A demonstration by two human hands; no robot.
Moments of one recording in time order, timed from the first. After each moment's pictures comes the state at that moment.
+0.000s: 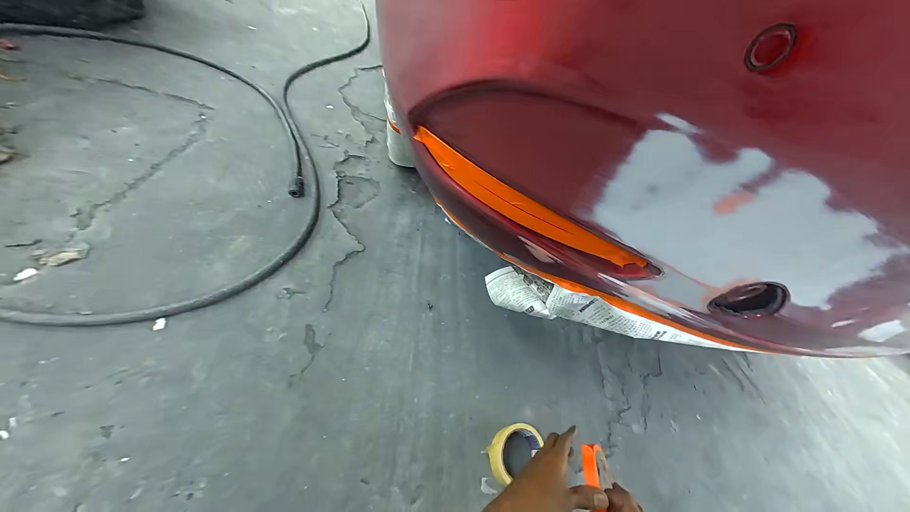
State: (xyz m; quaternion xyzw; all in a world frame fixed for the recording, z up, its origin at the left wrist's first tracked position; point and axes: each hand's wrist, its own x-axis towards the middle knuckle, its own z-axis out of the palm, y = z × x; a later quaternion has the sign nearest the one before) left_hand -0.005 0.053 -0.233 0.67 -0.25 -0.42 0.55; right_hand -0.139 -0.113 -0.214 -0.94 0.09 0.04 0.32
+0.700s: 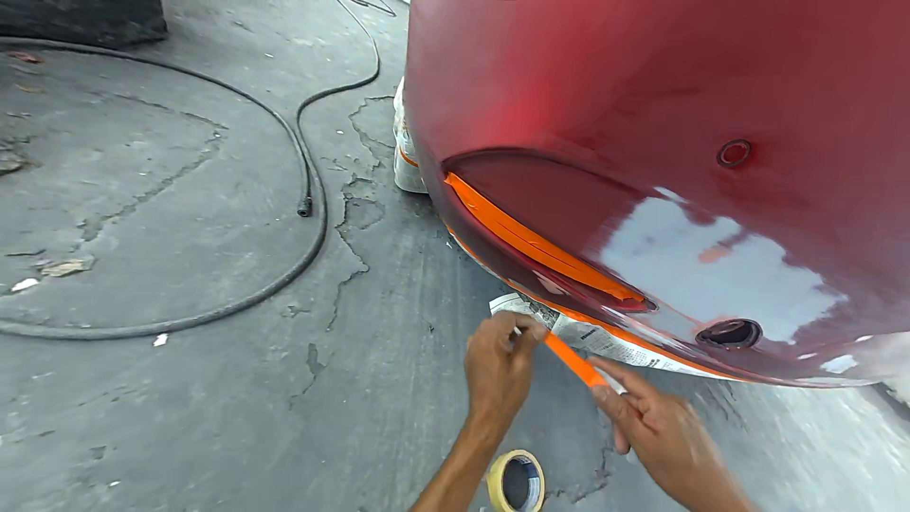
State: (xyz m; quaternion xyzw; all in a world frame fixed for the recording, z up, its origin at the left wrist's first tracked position) left_hand 0.103 0.127 -0.118 0.71 -0.07 0.17 0.68; right_hand 0.003 -0.048 -0.024 -0.98 0.01 -0.03 0.21
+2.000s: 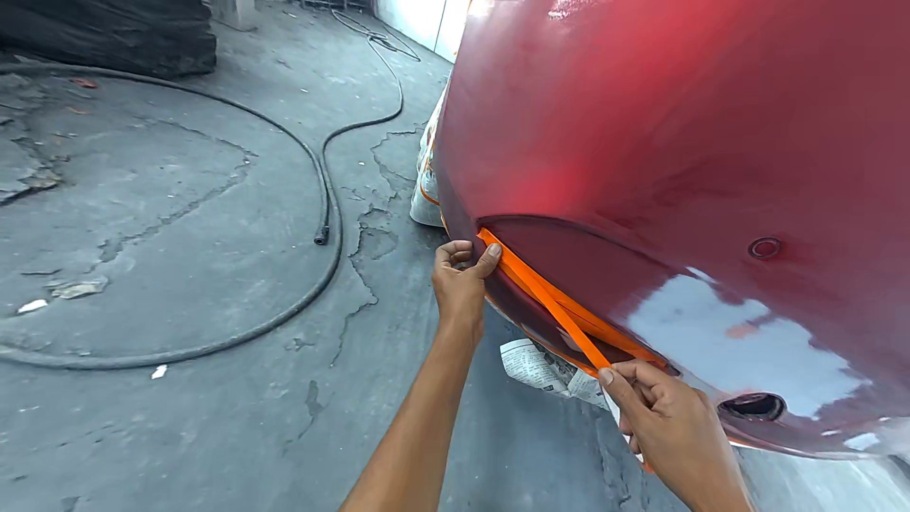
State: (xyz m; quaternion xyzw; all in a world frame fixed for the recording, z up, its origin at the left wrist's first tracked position) left_hand 0.235 0.193 -0.044 0.45 0.14 0.11 0.88; right_hand 0.065 -0.001 0.017 -0.97 0.07 -0.12 0.18
